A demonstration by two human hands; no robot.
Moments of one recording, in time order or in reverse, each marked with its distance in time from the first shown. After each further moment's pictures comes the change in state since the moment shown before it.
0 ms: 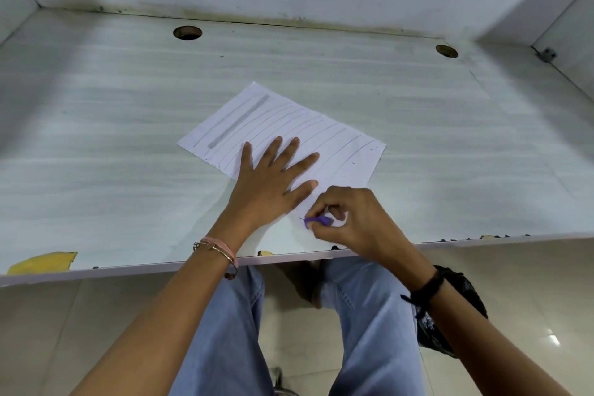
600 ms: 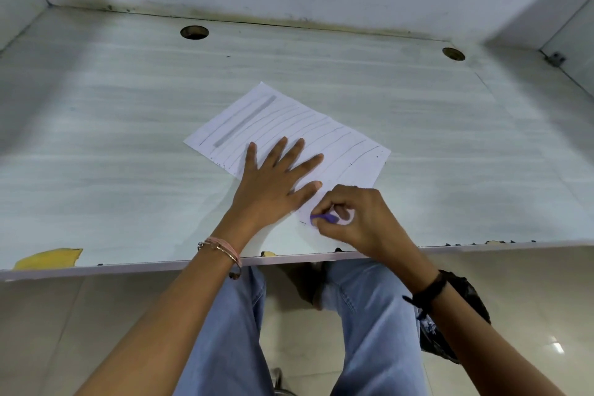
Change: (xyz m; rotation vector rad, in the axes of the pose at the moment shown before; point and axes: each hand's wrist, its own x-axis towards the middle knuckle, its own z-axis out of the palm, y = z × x) left_hand 0.000 -0.001 0.001 -0.008 0.010 -0.004; right_hand 0.001 0.006 0.001 0.028 0.029 -0.004
